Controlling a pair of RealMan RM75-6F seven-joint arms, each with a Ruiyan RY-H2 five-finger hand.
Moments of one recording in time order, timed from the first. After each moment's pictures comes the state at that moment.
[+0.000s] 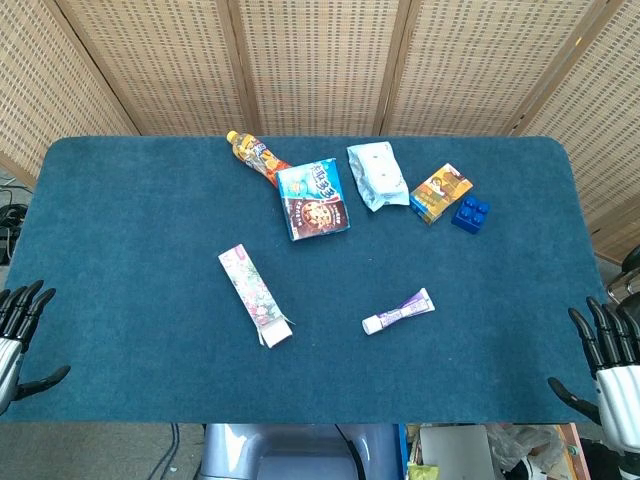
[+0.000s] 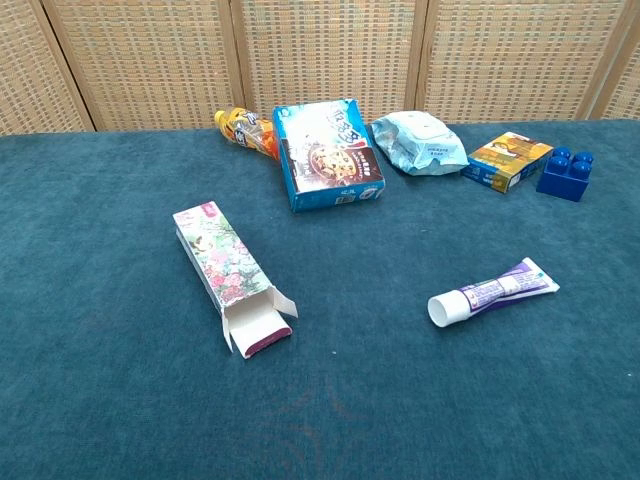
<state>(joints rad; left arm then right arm) -0.03 -0.98 0.03 -1.76 1.65 1.58 0.06 -0.06 -1.08 0.04 -1.61 -1.76 1.77 -0.10</state>
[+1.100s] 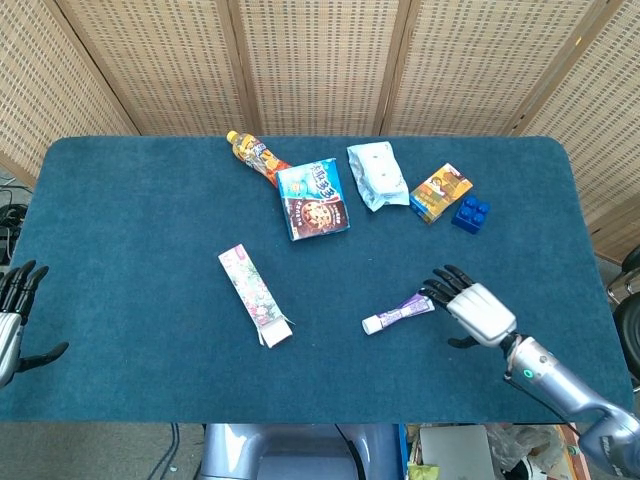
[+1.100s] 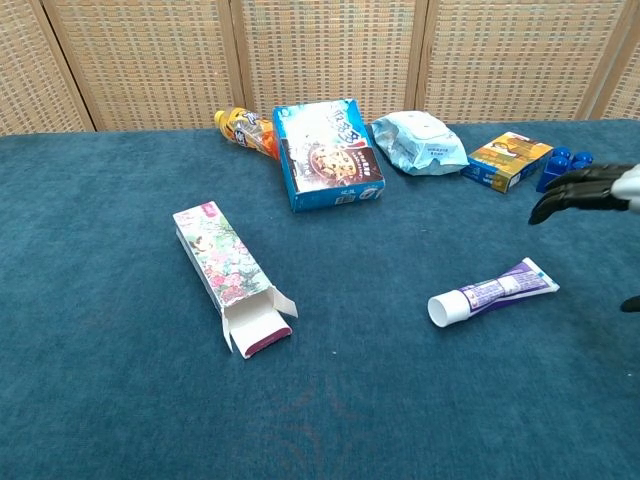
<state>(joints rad) -0.09 -1.02 -0.06 -1.75 1.46 1.46 0.10 0.54 -1.31 0.00 -1.17 -1.88 1.09 0.27</state>
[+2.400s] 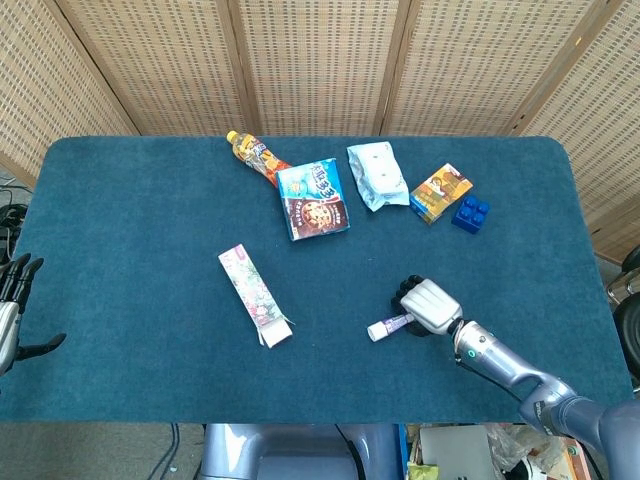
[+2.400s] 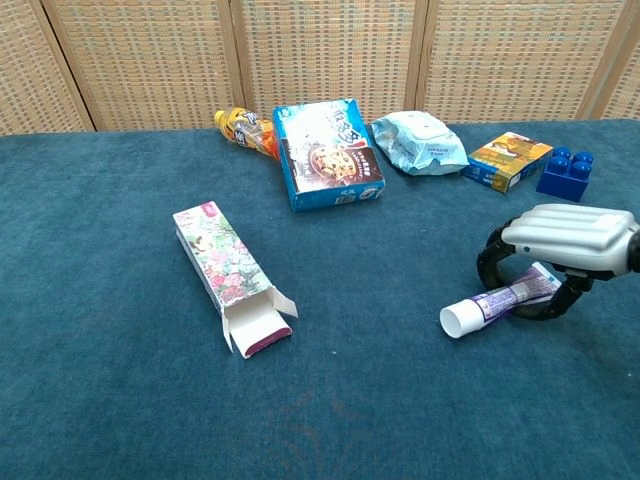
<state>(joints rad) -0.13 -1.03 -0.09 -1.74 1.36 1.40 0.10 0.70 -1.56 -0.08 -0.95 -1.77 0.99 0.28</state>
